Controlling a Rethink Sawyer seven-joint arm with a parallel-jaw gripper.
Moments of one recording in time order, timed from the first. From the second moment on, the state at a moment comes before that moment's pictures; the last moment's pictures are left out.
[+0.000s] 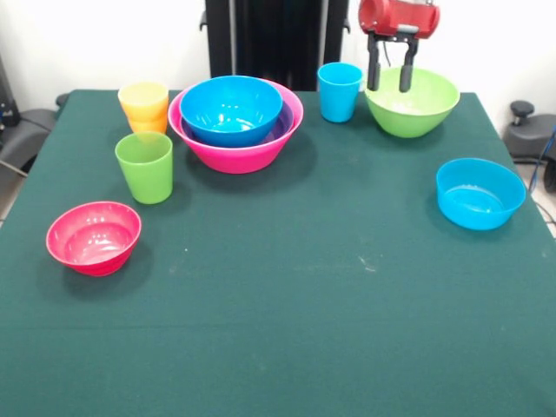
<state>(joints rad) 0.26 -0.74 -0.28 2.02 -0.49 -0.21 1.89</state>
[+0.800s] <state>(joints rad) 0.39 -0.74 -0.32 2.06 -0.42 -0.21 1.90</state>
